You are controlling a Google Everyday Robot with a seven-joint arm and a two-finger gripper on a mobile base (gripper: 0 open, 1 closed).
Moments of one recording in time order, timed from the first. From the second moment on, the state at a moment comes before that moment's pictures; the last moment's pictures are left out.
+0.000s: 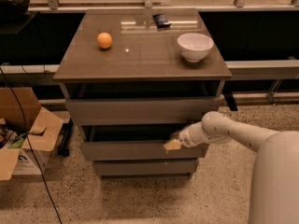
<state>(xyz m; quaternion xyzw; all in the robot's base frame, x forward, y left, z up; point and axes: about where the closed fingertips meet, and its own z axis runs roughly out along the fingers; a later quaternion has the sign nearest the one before) 0.660 -0.117 0.459 -0.40 0.85 0.22 0.28</state>
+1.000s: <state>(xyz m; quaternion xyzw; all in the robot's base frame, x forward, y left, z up) 0.641 -0.134 0.431 -0.45 0.86 0.16 0.20</state>
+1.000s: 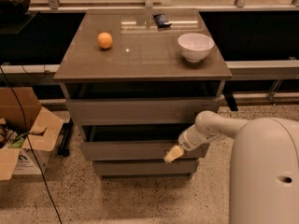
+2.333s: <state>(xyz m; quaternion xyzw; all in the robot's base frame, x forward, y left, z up) 0.627 -0.141 0.424 -0.47 0.86 0.14 0.16</state>
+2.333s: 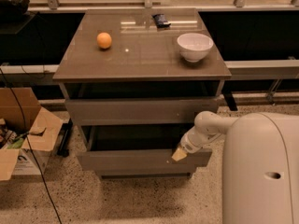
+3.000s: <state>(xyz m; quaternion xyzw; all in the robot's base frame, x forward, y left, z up) 0.626 -0.140 0.424 -0.47 0.86 0.14 0.16</state>
